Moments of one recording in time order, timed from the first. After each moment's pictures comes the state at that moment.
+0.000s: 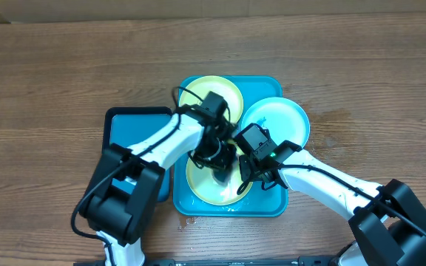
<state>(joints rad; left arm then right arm) -0.53 1.93 1.21 -0.82 0.49 -0.06 0.69 1.66 0.91 -0.56 0.05 0.58</state>
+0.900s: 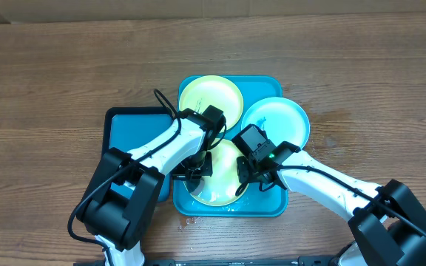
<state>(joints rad) -0.54 1.90 1.18 -1.08 -0.08 -0.62 0.70 1.66 0.91 -0.56 0.02 0.58</state>
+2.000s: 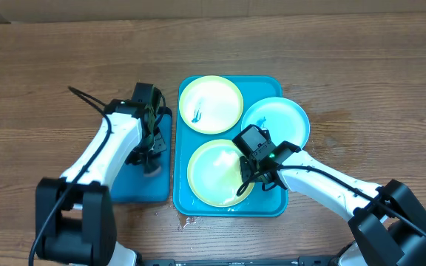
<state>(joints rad) -0.16 1.71 1.13 -1.00 -0.14 -0.57 0.70 1.66 0.91 -0.58 0.09 0.58</state>
